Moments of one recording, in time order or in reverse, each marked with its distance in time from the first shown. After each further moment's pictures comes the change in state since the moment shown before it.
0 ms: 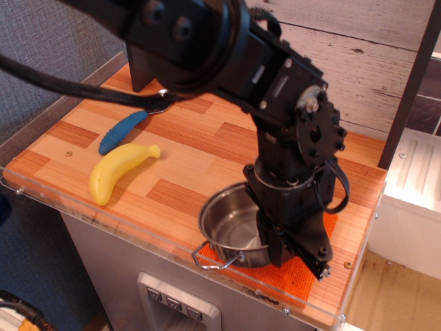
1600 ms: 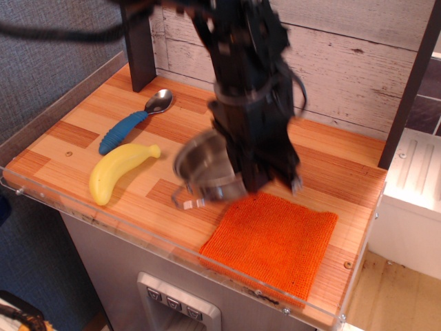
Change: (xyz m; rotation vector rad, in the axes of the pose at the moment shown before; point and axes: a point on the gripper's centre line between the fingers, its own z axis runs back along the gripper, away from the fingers) arm 0.008 0.042 0.032 0.001 -0.067 0.102
